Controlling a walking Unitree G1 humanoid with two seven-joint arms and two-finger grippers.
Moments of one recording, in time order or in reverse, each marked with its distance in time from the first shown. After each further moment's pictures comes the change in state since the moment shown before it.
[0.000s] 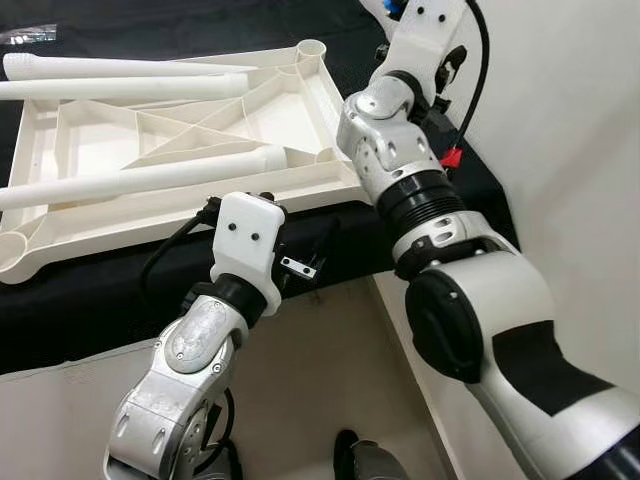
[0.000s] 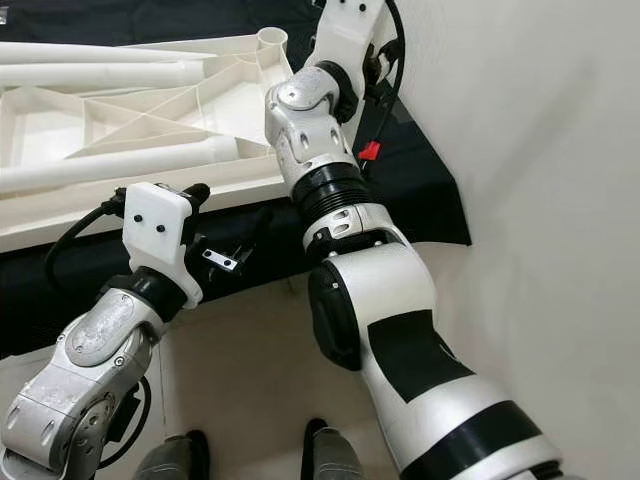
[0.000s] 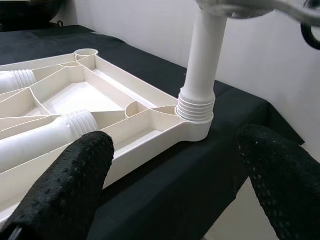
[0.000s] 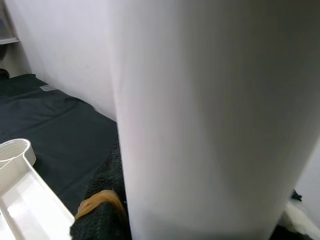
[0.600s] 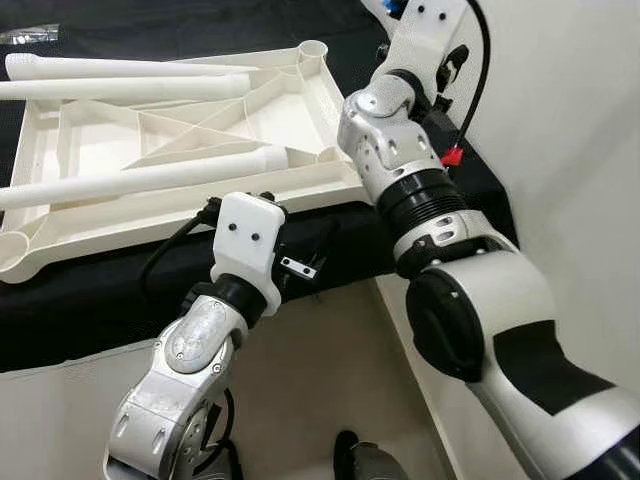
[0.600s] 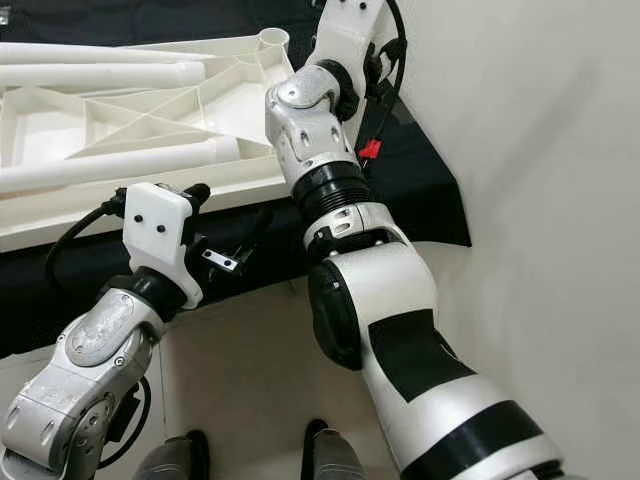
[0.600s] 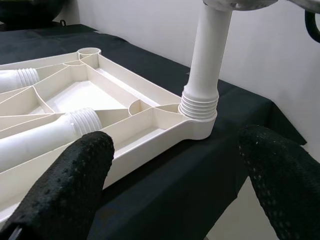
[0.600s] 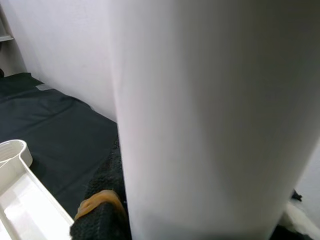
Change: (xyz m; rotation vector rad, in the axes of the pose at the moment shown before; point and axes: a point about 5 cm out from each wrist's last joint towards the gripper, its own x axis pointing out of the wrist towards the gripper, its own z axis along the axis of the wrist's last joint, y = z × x) left arm 0.000 0.000 0.000 0.003 0.002 -0.001; right arm 0.005 -0.005 0.008 0.019 0.000 -0.033
